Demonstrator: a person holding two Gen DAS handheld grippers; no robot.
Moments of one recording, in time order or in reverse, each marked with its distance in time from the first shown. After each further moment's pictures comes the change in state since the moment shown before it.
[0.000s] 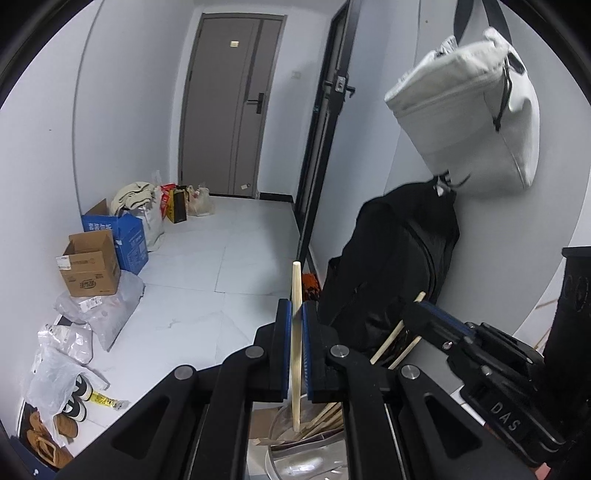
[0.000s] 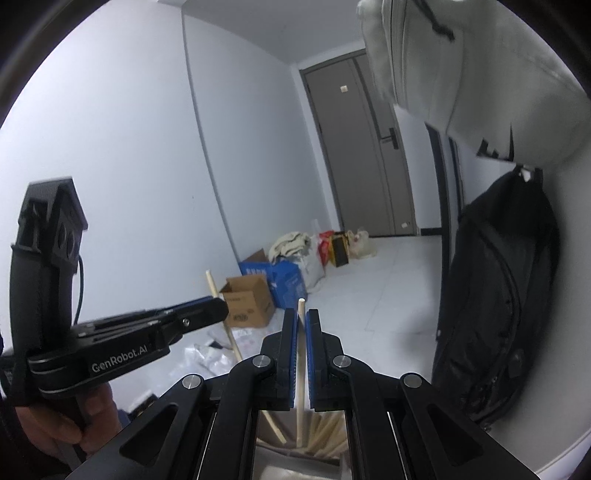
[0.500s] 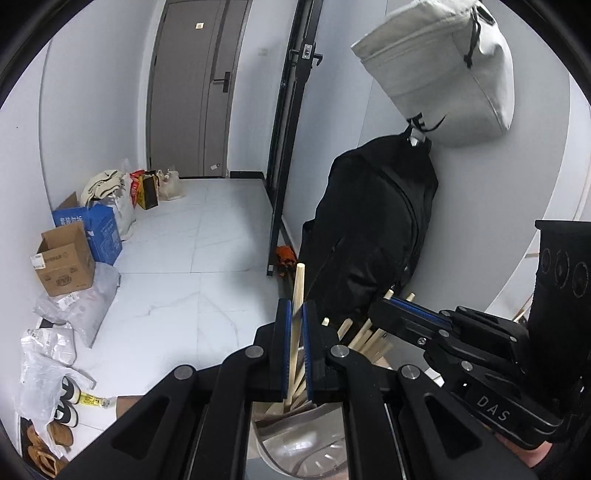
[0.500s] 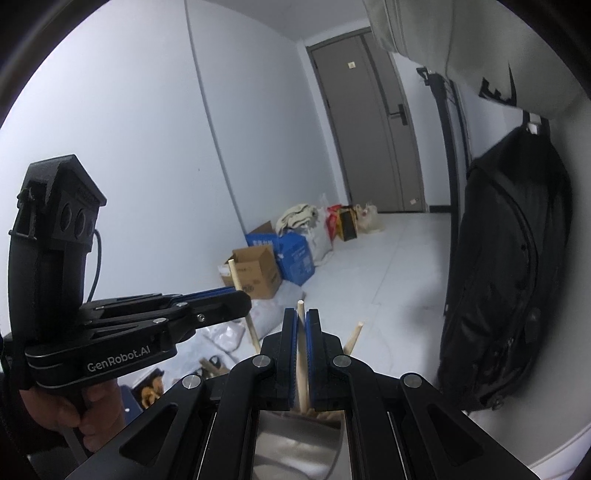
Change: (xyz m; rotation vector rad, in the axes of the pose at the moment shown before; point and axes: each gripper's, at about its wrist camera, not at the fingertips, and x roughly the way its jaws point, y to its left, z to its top) left arm 0.014 -0.007 -0.024 0.081 0.096 -0.094; right arm 0.012 -0.007 -0.037 0.001 0.094 0.038
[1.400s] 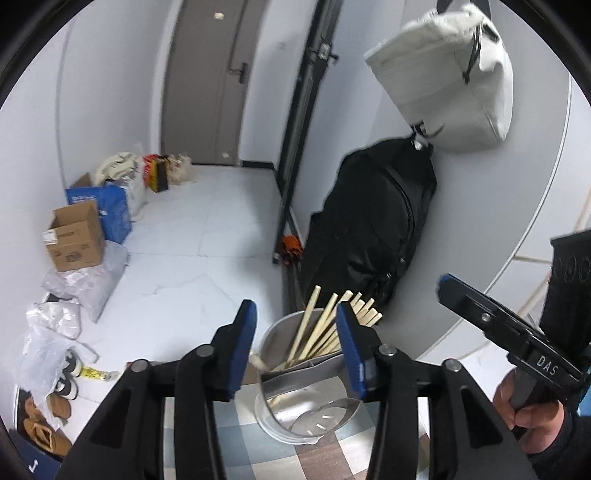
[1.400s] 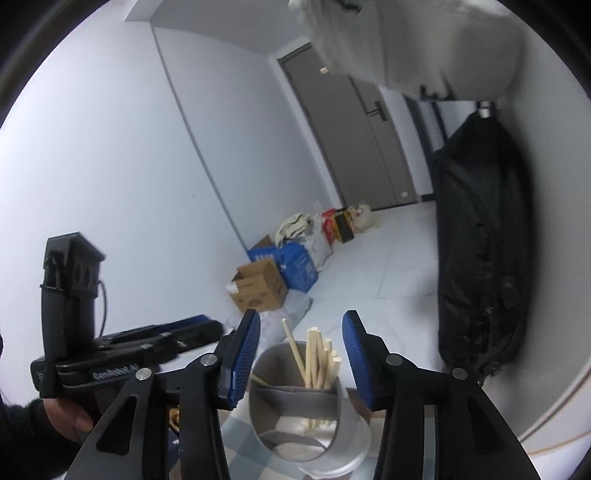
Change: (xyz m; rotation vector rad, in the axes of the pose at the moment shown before) left arm -0.044 0.000 -0.009 -0.085 0.012 0.038; right arm -0.058 -0.015 -0.002 0.147 -0.052 0.009
